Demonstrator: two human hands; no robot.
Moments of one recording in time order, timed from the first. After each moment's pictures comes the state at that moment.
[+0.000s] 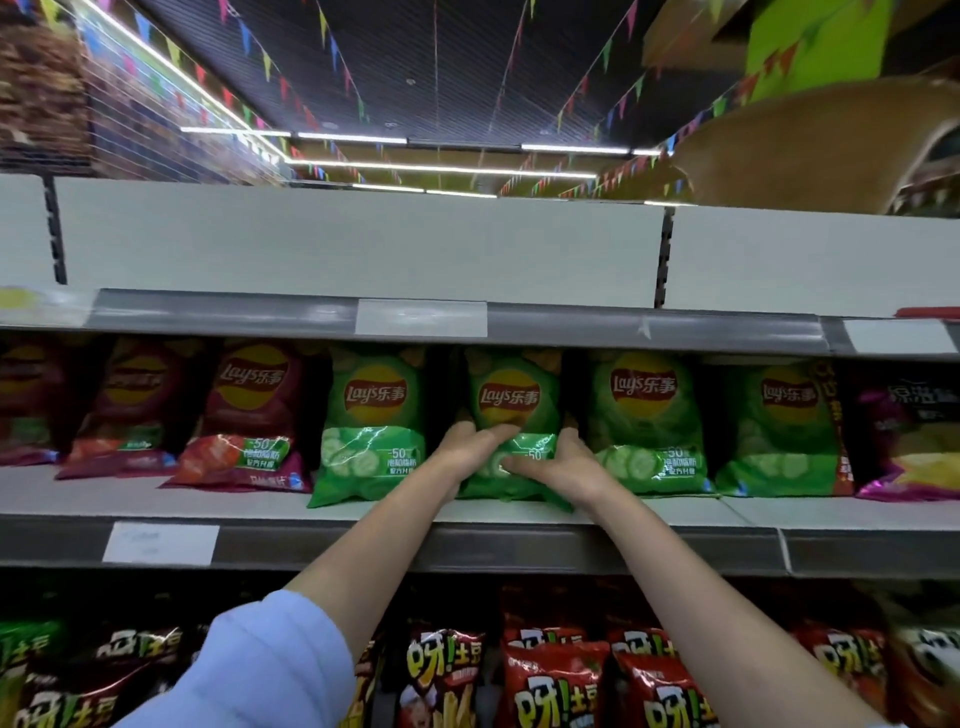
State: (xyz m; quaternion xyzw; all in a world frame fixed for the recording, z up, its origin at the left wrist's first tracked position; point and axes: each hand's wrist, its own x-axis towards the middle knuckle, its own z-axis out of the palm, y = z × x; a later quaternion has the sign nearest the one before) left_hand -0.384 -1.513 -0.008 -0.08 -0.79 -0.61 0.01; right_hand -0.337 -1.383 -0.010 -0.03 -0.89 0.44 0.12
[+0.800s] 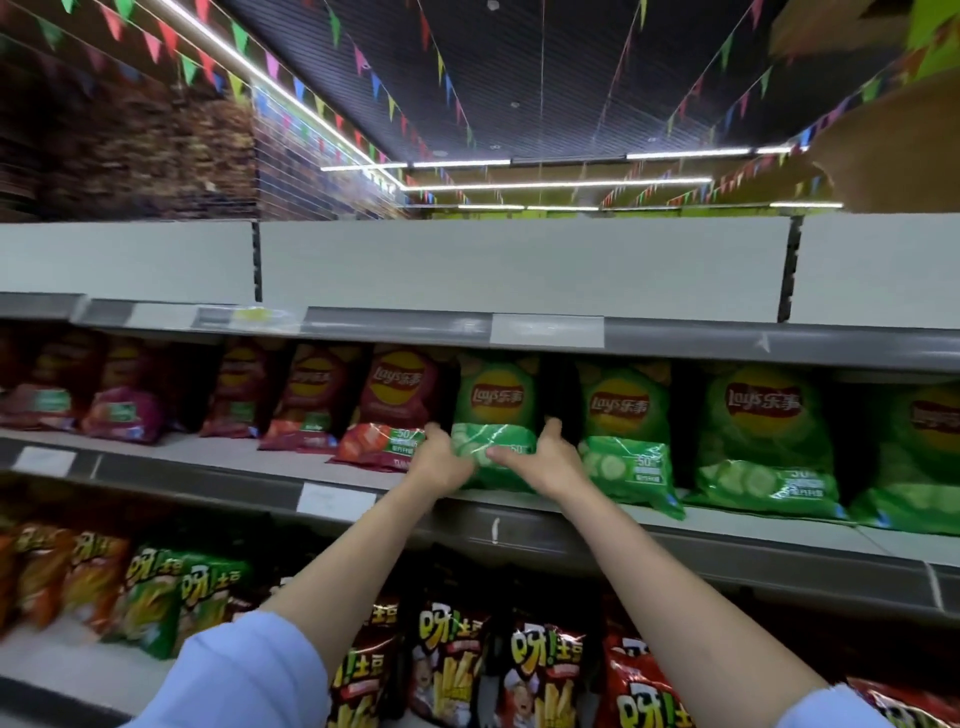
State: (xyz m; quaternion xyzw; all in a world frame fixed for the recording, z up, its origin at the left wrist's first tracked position) left_hand -0.331 -1.648 -0.011 0.03 -0.90 -0.42 0.15; right_hand -0.328 -1.510 -0.004 0.07 -0.91 0.40 0.12
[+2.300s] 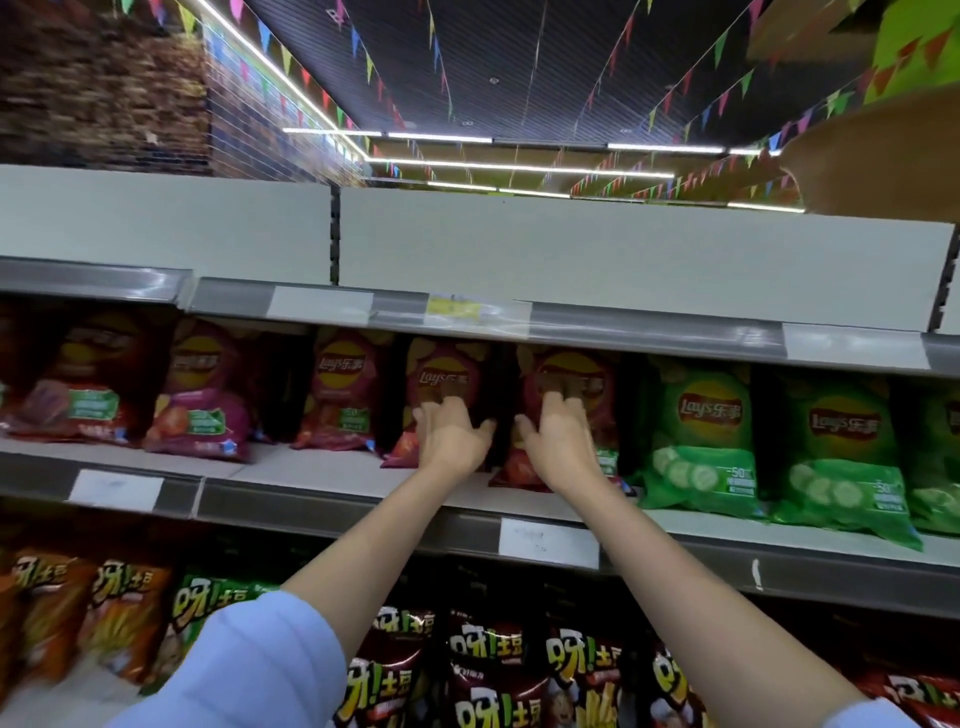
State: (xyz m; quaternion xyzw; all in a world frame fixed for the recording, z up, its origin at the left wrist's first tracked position) left_hand -0.398 -1.862 0.000 0.03 -0.90 -0.37 0.22; right_hand -0.367 -1.747 0.008 0.04 -0.93 0.23 0.29
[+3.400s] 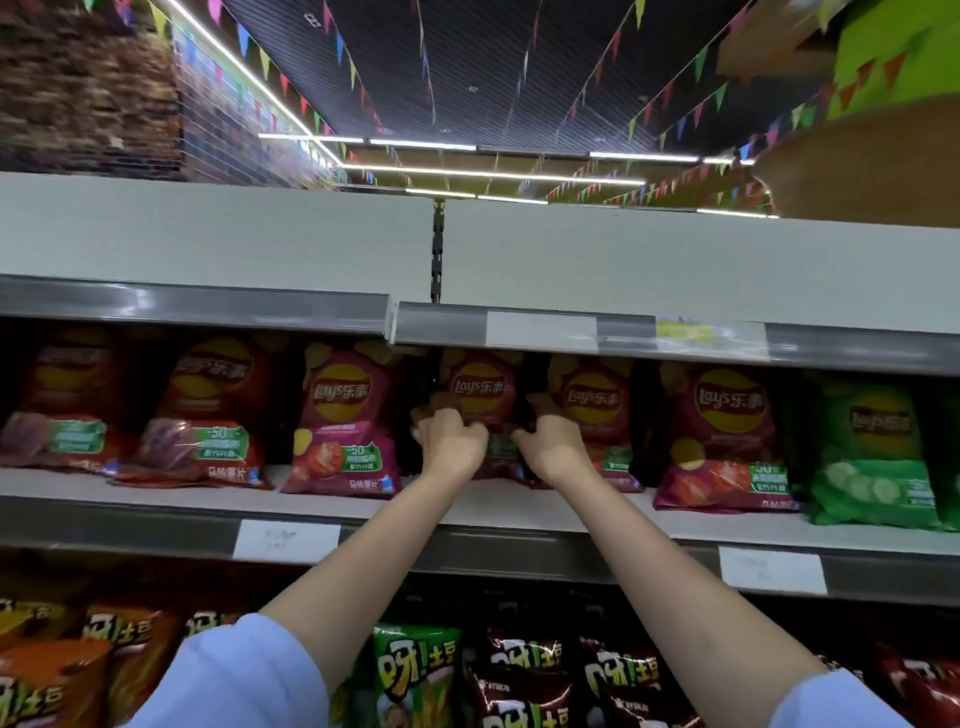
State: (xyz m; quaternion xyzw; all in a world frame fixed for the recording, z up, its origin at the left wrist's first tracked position) left_hand -0.442 -2.050 0.003 0.00 -0.86 -0.48 0.19; right_hand -0.430 -1.939 0.010 -0.01 -0.93 0.31 0.21
